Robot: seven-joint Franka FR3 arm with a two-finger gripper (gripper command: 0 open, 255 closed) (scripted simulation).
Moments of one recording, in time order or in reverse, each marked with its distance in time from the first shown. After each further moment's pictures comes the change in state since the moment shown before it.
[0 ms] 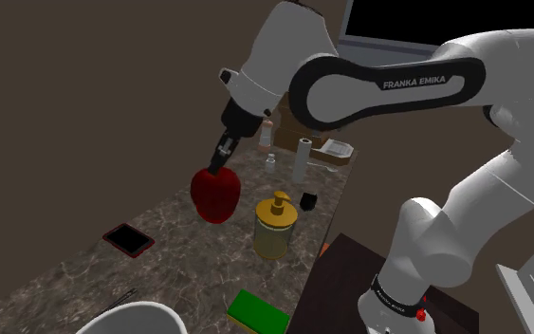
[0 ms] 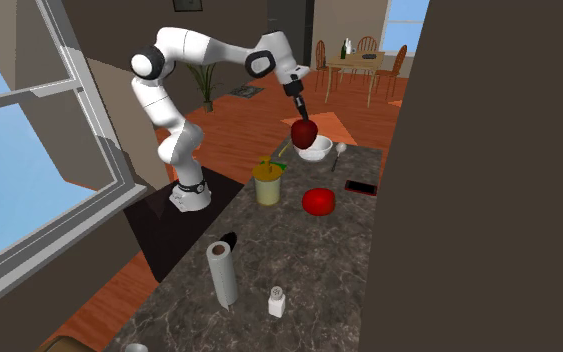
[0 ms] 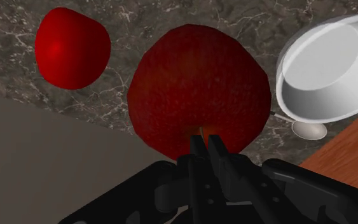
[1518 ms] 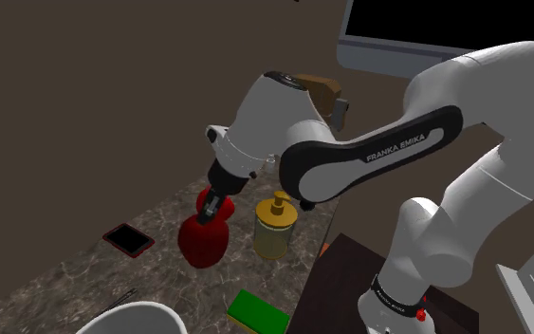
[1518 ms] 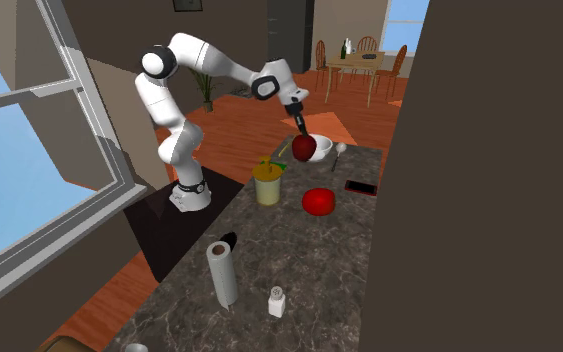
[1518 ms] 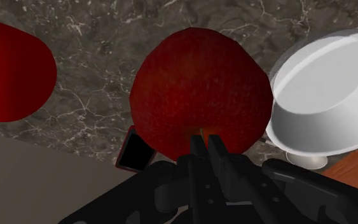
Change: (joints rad) arm 0.013 0.080 0.117 -0.172 -0.040 0.251 0.149
